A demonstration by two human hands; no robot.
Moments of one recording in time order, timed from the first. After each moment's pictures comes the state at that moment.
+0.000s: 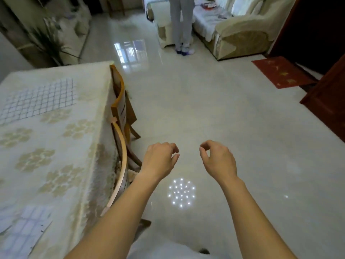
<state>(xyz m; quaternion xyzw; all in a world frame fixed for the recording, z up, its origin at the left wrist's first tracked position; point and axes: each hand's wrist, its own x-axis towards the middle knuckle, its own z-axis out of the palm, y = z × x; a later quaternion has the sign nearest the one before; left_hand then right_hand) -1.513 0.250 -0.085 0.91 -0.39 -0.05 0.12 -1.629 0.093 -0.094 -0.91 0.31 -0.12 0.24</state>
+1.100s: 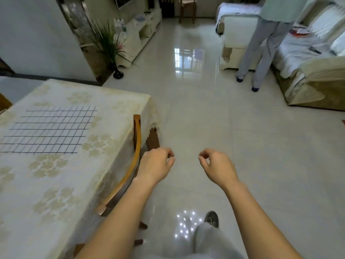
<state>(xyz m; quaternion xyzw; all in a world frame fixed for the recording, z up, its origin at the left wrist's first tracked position) -1.009 0.070 -0.111 0.98 -0.15 -0.05 0.14 -1.054 -0.141 -0.128 -0.96 0.09 0.00 0.25</state>
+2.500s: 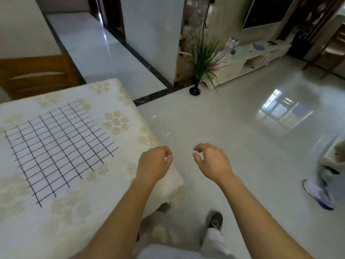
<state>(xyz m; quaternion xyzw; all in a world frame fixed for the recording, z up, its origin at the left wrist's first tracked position) -0.501 0.142 -0.106 0.94 0.23 0.03 0.25 -0.387 -0.031 -0.089 -0.93 -0.33 0.06 0.13</state>
